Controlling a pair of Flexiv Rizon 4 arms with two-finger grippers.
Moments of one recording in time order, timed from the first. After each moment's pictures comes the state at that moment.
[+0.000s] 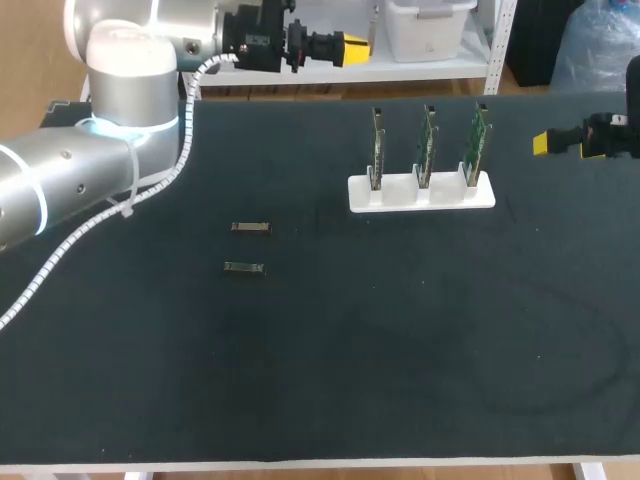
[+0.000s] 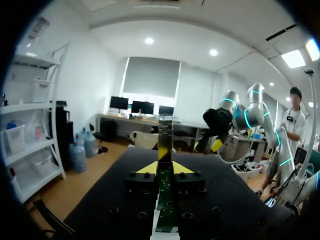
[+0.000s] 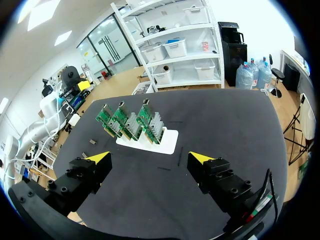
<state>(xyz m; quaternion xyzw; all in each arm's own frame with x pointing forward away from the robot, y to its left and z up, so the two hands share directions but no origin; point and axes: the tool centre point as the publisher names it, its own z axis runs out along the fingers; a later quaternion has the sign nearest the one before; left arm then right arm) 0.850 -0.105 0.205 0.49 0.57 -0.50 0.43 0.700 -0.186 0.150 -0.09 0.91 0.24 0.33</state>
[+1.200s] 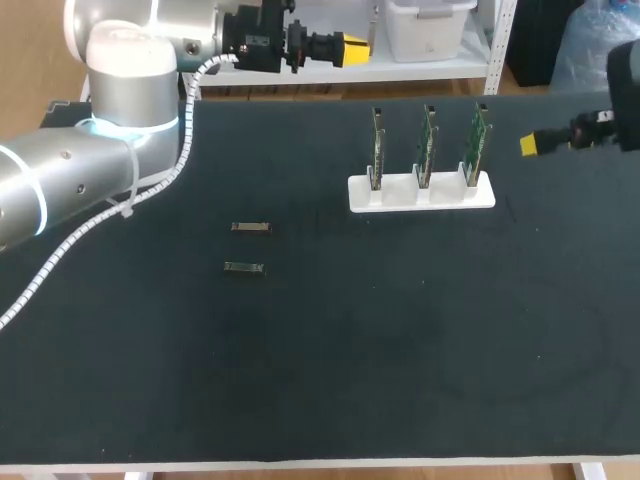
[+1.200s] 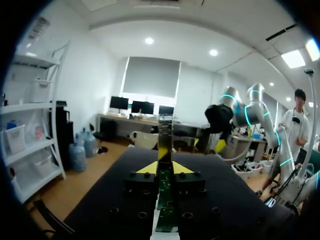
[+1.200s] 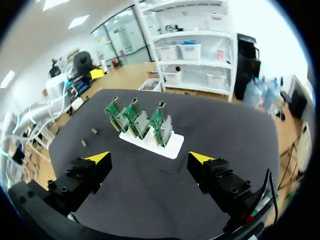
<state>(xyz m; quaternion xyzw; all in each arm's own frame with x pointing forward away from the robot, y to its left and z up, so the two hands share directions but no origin) 0.850 -0.105 0.205 0.49 0.57 -0.50 0.43 0.704 -0.172 0.162 -0.20 0.90 0.21 0.33</state>
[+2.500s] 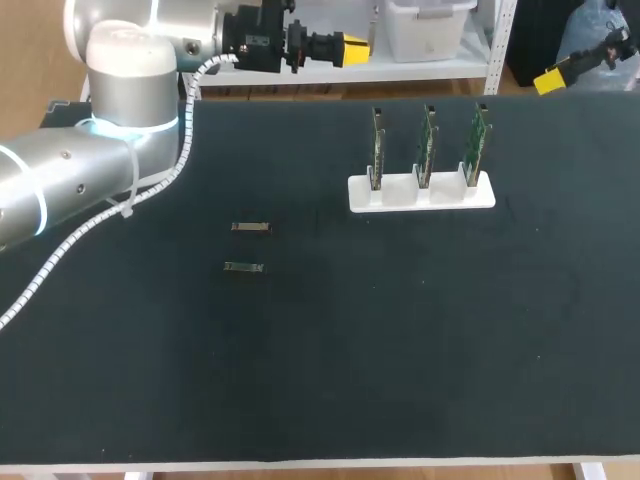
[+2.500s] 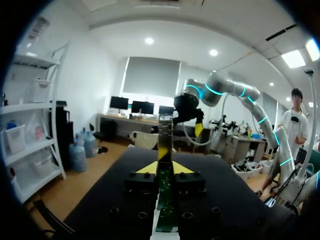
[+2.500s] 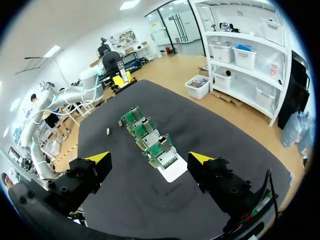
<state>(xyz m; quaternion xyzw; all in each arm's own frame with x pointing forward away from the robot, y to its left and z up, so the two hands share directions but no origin) 0.850 -0.105 0.205 0.49 0.57 -0.50 0.43 0.786 -0.183 0.191 -0.38 0.82 0.35 0.25</state>
